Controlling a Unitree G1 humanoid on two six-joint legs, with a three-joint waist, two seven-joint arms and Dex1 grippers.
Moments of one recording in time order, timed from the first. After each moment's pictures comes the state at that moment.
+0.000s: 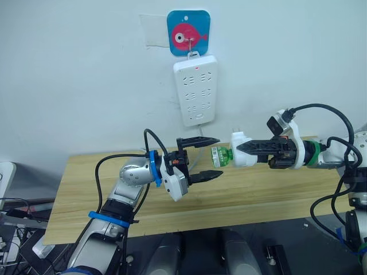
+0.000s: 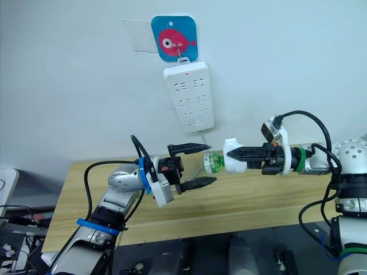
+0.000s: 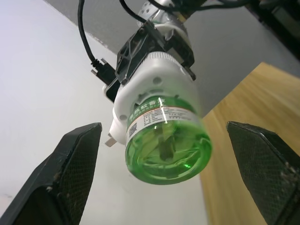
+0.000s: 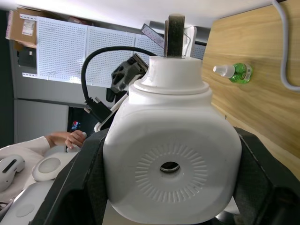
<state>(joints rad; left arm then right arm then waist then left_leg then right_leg) -0.51 0.36 -0.21 0.29 0.05 -1.02 -0.88 -0.73 -0.76 -0.08 0.32 1.68 1.61 0.45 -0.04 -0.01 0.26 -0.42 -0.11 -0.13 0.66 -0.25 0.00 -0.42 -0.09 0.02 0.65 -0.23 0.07</state>
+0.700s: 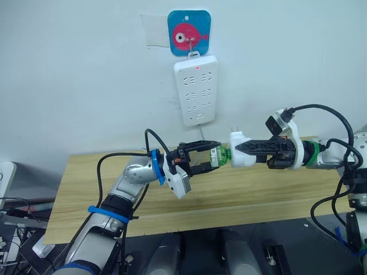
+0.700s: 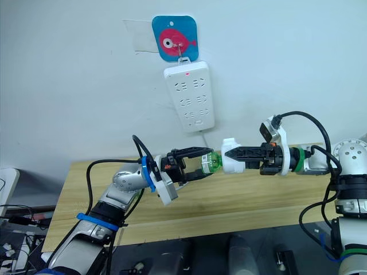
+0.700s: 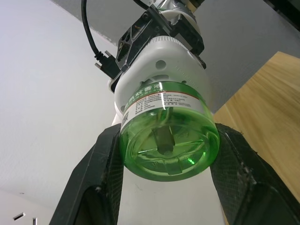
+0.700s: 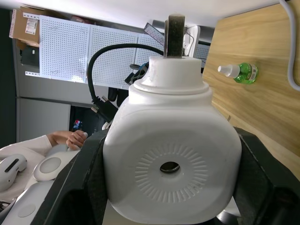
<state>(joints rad) -0.55 0.39 -0.28 0.35 0.10 -1.08 -0.73 -0.71 -0.77 -0.05 0.31 1.77 1.58 0.39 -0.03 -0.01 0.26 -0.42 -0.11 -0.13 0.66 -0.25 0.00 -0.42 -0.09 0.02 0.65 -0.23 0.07</state>
